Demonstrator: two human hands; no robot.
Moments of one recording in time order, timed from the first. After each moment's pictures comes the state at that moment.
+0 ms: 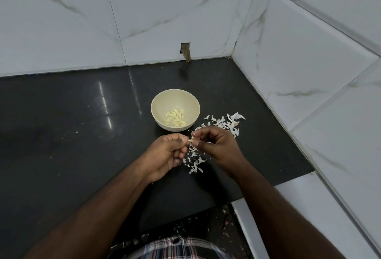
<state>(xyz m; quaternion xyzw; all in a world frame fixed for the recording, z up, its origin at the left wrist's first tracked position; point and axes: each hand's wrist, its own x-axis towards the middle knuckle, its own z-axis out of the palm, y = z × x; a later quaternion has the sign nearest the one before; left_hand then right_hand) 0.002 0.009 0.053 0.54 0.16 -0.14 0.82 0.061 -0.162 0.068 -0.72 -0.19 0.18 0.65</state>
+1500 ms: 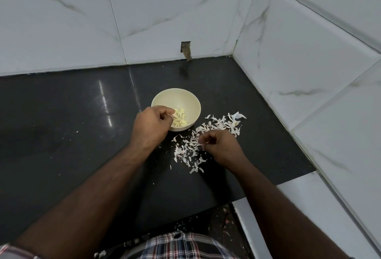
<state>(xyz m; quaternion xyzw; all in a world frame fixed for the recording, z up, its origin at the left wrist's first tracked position) 0.037 0.045 0.076 0.87 0.20 0.12 0.44 0.084 -0.167 0.046 -0.88 -0.15 0.17 0.41</state>
